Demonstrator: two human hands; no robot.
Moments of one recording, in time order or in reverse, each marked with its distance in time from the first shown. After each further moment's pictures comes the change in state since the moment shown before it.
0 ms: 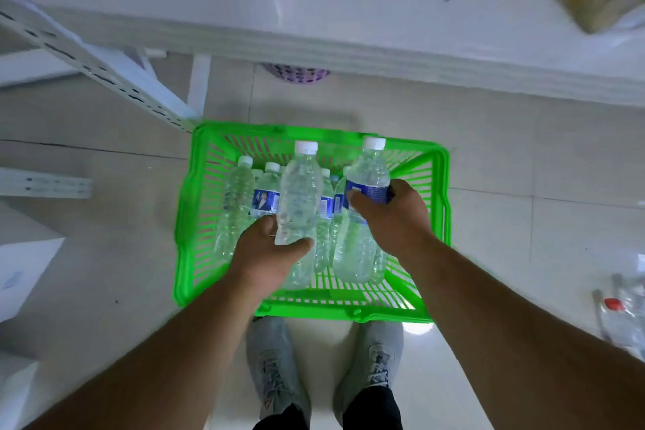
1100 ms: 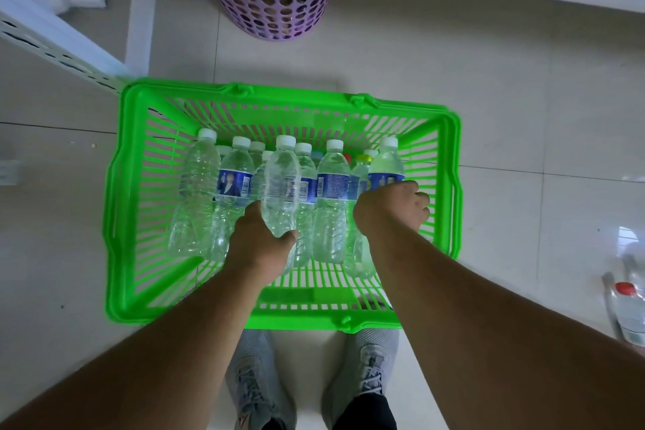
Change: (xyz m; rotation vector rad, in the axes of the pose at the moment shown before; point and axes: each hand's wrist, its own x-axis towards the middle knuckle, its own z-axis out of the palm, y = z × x) left_hand 0.071 -0.050 0.066 0.324 -0.015 -0.080; right_hand 0.070 0.058 0.056 -0.338 0.238 0.400
